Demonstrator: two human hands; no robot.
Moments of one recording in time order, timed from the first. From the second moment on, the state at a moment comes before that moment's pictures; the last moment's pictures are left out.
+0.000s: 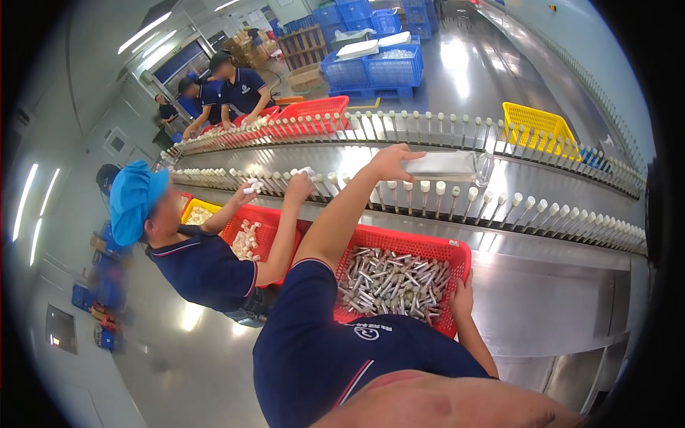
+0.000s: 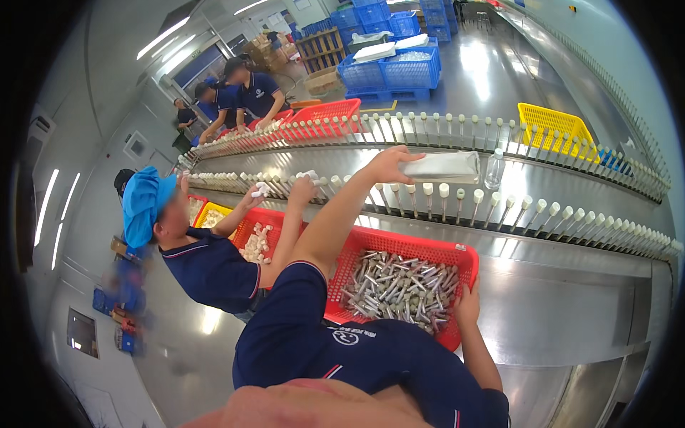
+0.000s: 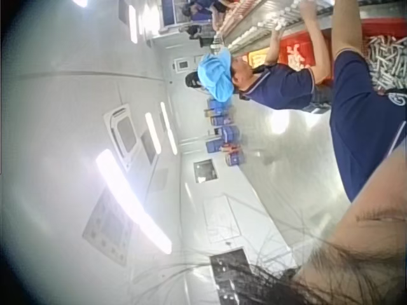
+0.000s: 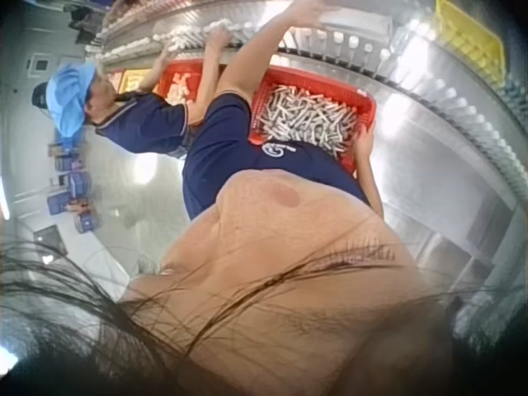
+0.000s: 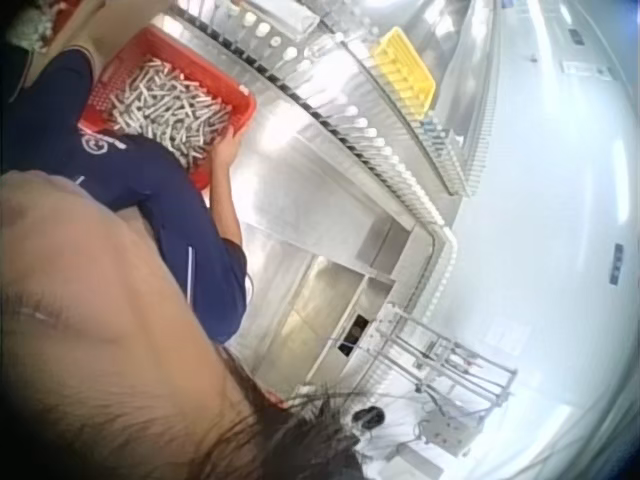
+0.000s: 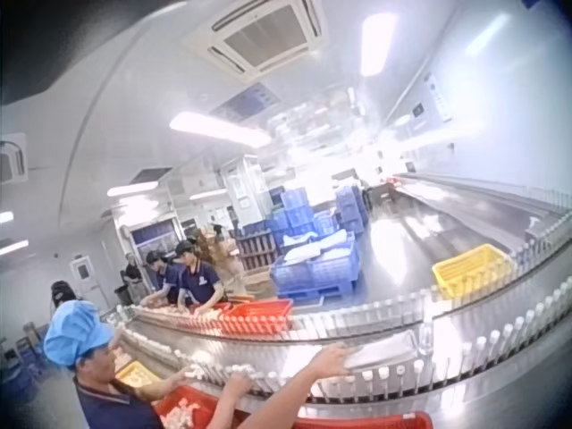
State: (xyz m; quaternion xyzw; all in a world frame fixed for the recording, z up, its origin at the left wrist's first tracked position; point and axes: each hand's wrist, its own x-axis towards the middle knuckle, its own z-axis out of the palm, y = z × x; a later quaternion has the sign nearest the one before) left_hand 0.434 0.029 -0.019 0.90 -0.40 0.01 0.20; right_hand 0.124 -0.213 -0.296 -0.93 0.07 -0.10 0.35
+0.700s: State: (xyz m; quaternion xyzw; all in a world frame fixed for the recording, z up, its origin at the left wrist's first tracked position) left_hand 0.454 0.052 -0.078 0.91 -0.38 0.00 0.16; right_hand 0.129 -0.208 -0.287 -0.94 0.09 -0.05 0.33
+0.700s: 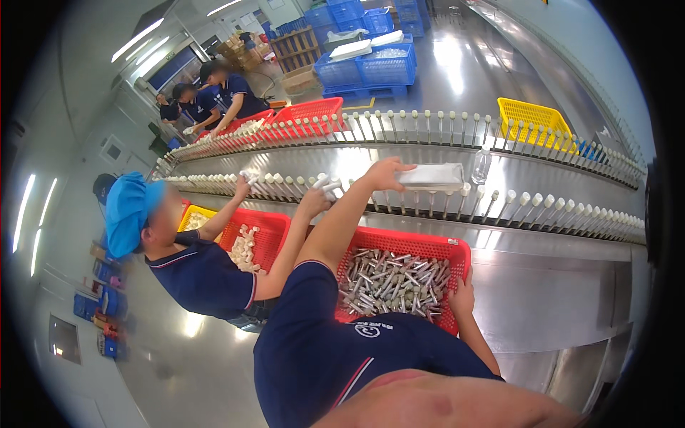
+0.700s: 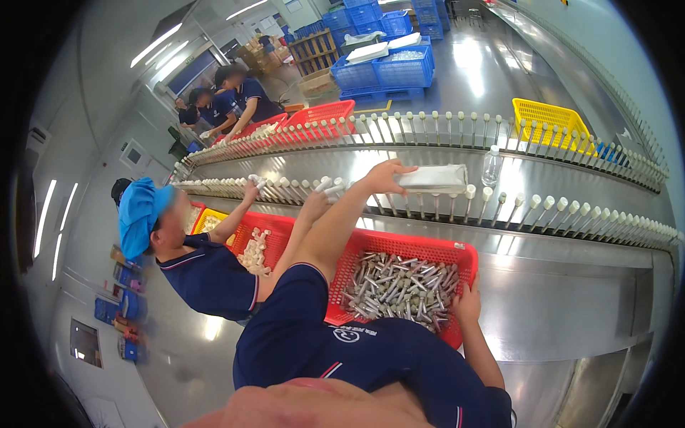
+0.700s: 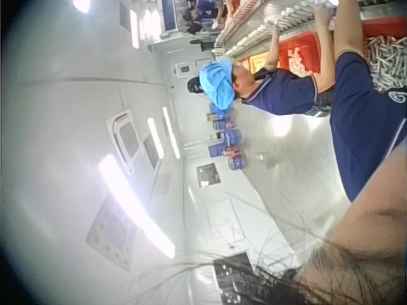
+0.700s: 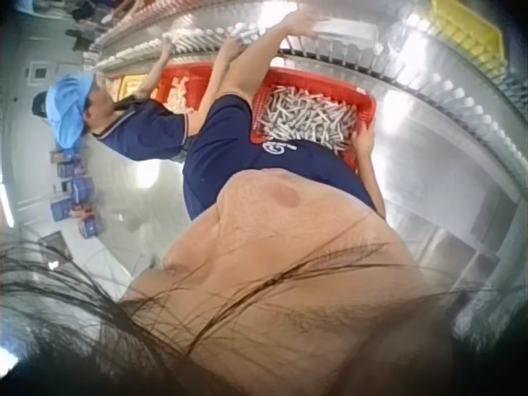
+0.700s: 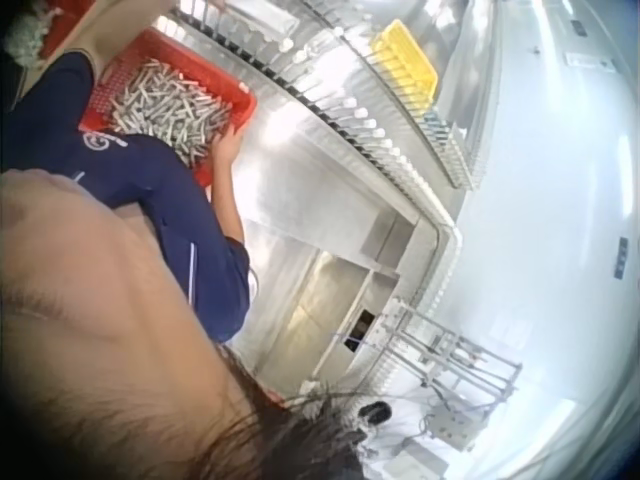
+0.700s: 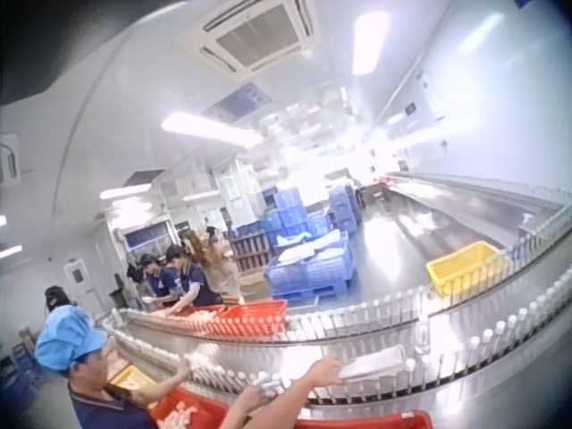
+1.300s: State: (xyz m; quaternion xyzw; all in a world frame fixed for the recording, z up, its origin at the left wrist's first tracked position) left_hand 0.439 0.029 -0.044 0.91 -0.38 -0.04 0.18; right_hand 0.124 -0.212 -0.291 -0.94 0.10 -0.06 0.31
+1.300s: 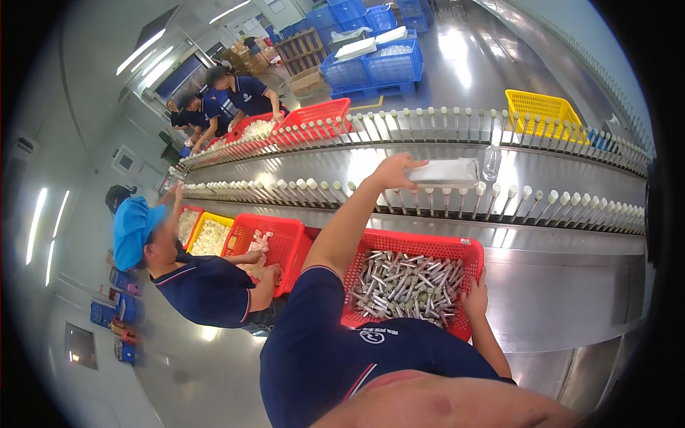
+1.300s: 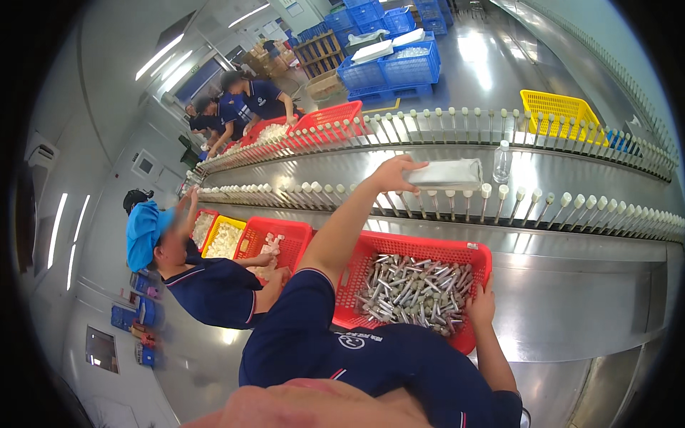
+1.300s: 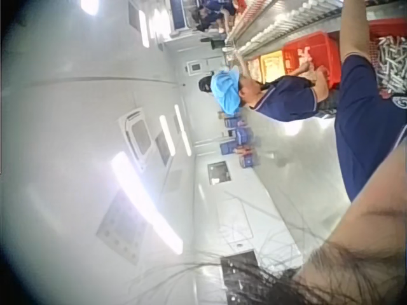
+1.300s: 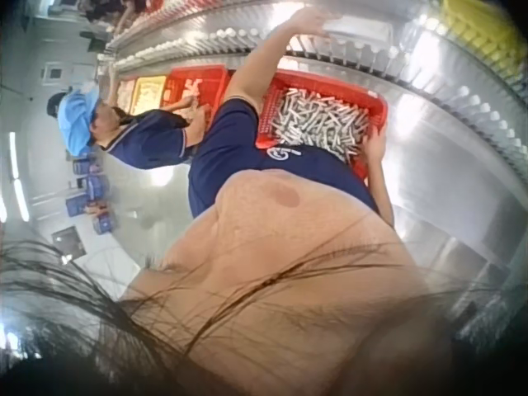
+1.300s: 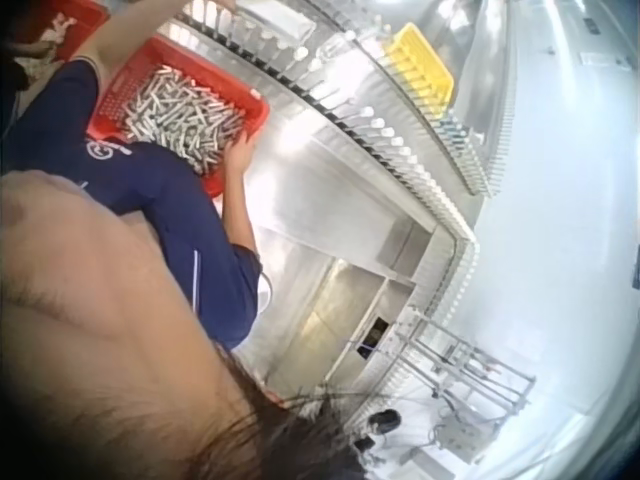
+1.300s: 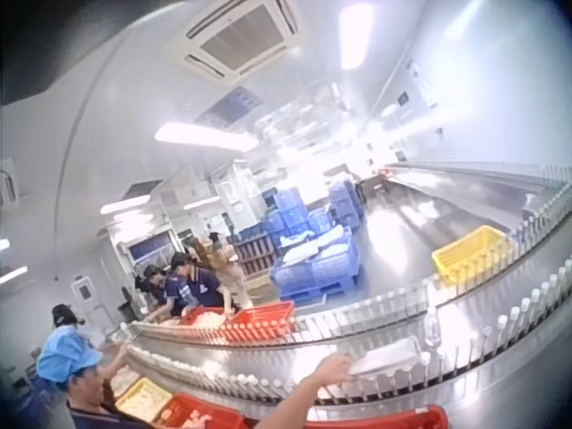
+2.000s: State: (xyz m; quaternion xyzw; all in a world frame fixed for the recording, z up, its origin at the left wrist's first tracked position) left_hand 0.444 0.046 -0.053 0.90 -0.40 0.00 0.17; right_hand 0.125 -0.211 -0.288 -0.94 0.08 -0.09 0.31
